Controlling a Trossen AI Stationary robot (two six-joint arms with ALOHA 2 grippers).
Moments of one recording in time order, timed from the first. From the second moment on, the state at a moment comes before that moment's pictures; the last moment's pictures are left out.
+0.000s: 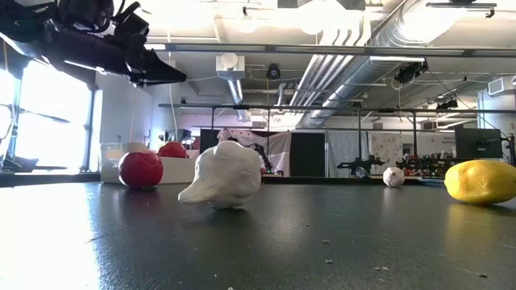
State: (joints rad) left arm 0.44 0.81 0.31 0.39 0.02 0.13; right arm 0.86 1.30 1.22 -1.01 0.12 1.99
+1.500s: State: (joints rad) left arm 0.44 0.91 0.31 0.42 0.01 0.13; right arm 0.96 1.71 1.24 -0.98 -0.24 1.88
